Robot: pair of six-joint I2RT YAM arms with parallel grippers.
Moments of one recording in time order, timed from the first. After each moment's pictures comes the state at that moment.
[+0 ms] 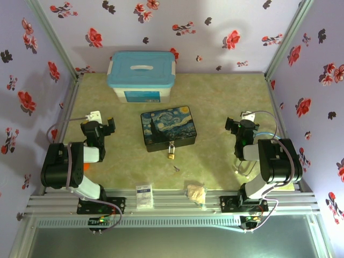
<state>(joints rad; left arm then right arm) 0.00 1.54 0.37 0.82 -0.21 -0.03 0.04 1.57 0.37 0.79 0.23 0.13</state>
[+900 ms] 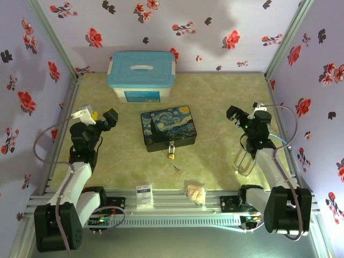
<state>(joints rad) 0.01 0.91 0.39 0.43 0.24 -0.49 -0.04 1.06 0.56 0.09 -0.20 0.52</state>
